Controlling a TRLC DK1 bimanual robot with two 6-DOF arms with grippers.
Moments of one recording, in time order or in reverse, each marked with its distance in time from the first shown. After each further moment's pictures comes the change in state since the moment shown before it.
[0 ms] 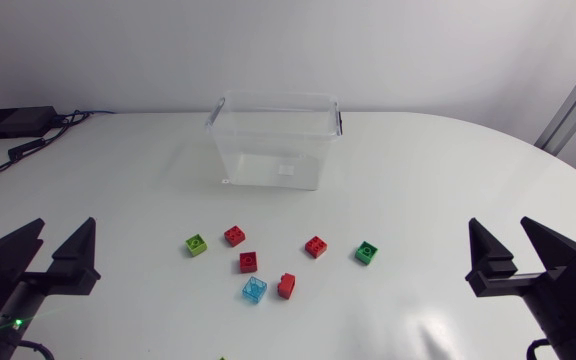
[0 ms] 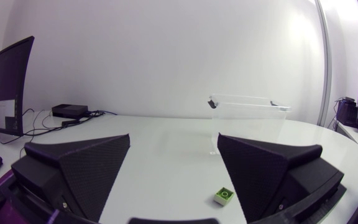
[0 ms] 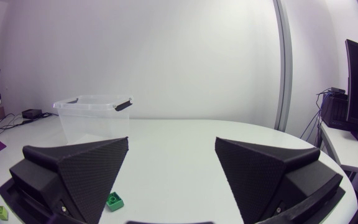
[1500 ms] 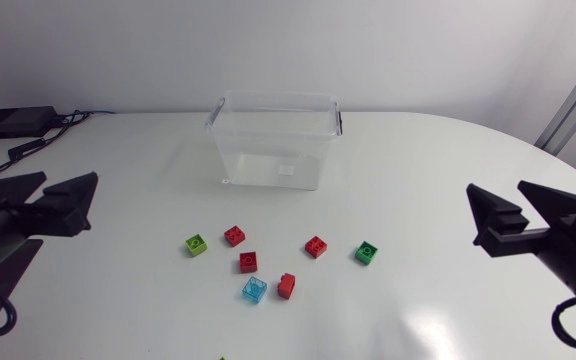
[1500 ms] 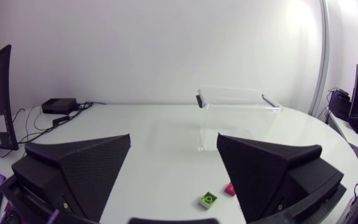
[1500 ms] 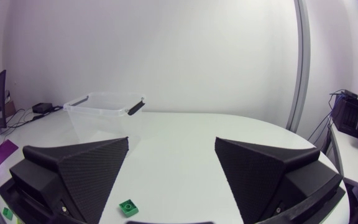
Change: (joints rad) left arm -0.073 0.504 0.421 -0.134 0.000 0.010; right arm 0.021 0.398 0.290 -0.021 -0.065 0.000
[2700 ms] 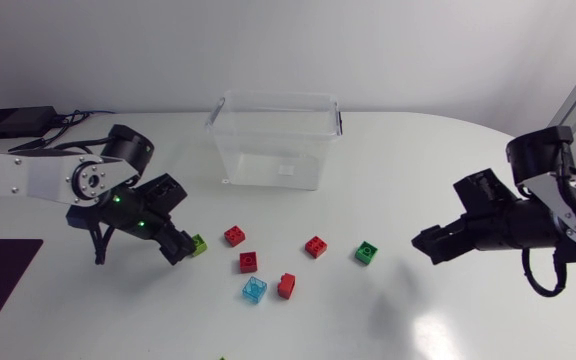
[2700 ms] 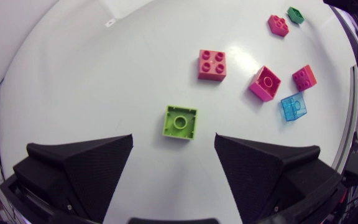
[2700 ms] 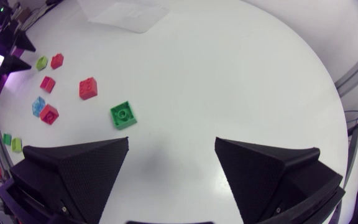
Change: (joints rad) left arm -0.155 1.094 0.425 -0.280 0.132 0.551; right arm -0.027 0.807 0.339 -0.389 -0.132 -0.351
